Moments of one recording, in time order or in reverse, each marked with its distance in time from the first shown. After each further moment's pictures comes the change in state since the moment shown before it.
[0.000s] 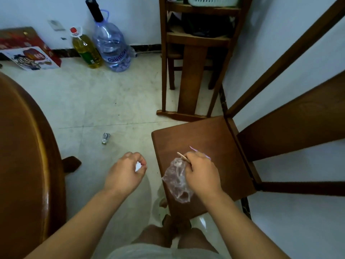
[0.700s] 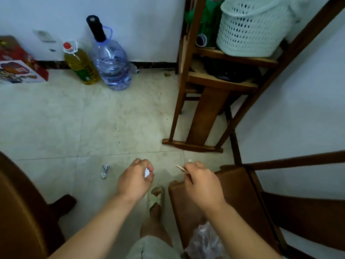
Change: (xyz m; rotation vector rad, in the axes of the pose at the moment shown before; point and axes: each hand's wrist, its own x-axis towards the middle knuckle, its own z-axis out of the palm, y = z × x) left_hand 0.267 -0.039 -0.109 -0.078 -0.099 -0.011; right_hand 0.246 -0.147 -0.032 -0.100 -0.108 -0.003
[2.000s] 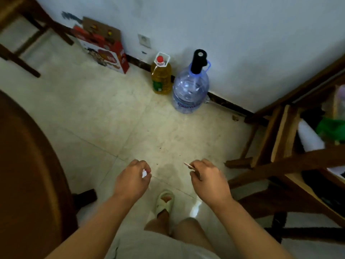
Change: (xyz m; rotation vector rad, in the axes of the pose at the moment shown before) left_hand 0.186 -0.146 -0.178 -0.187 0.211 -0.412; right_hand 0.308 -0.216 -0.010 -0.181 -0.183 -0.405
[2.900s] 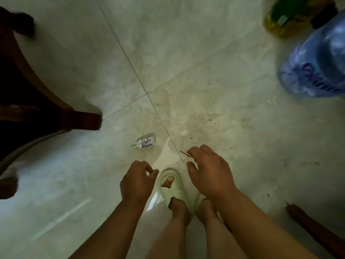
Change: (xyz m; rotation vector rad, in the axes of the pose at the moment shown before) left_hand 0.128 -0.190 0.285 -0.306 0.166 -0.907; right_hand 0.232 0.071 0.312 -0.144 -0.534 -0.452
